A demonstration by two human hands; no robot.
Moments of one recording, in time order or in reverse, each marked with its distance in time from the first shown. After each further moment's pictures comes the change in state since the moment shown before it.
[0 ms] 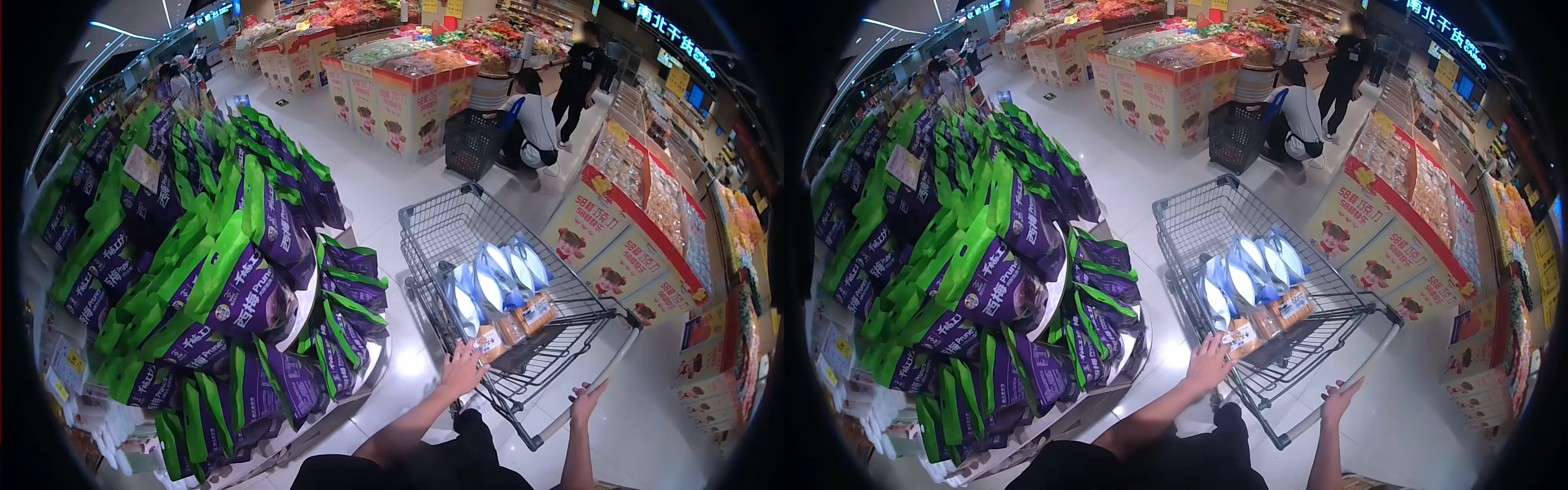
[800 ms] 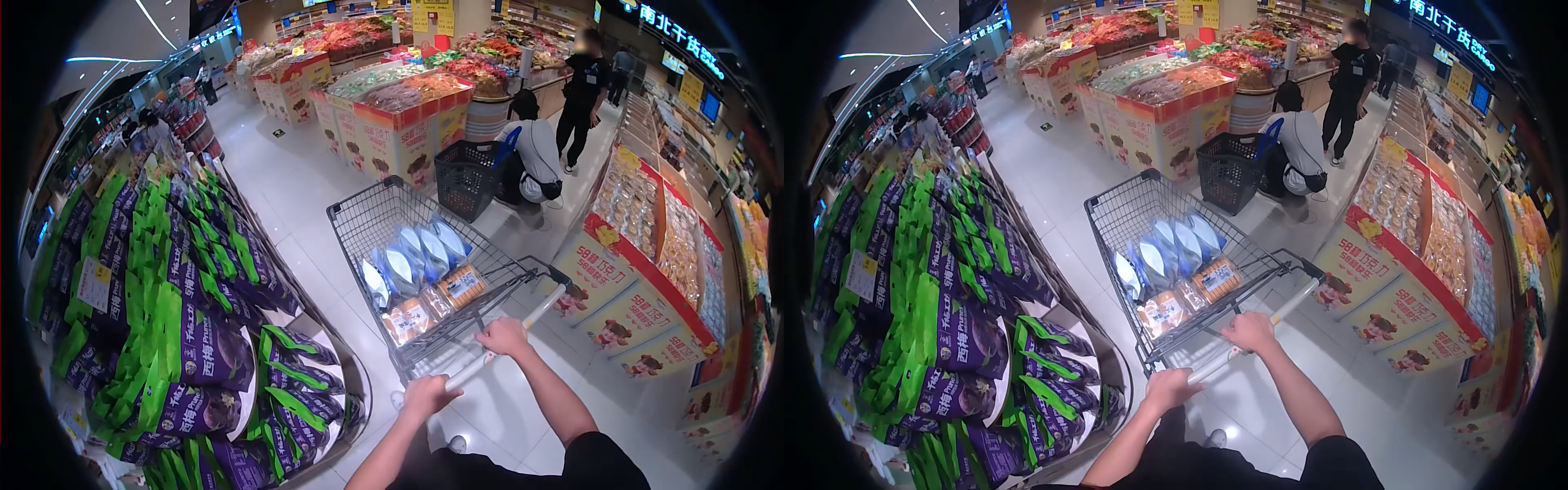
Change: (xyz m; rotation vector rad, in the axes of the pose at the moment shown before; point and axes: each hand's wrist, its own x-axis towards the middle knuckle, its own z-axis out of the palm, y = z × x) left_hand 0.219 0.051 -0.109 0.126 -0.047 -0.183; right_hand 0.230 -0.211 0.330 -1.068 -0.896 -0.930
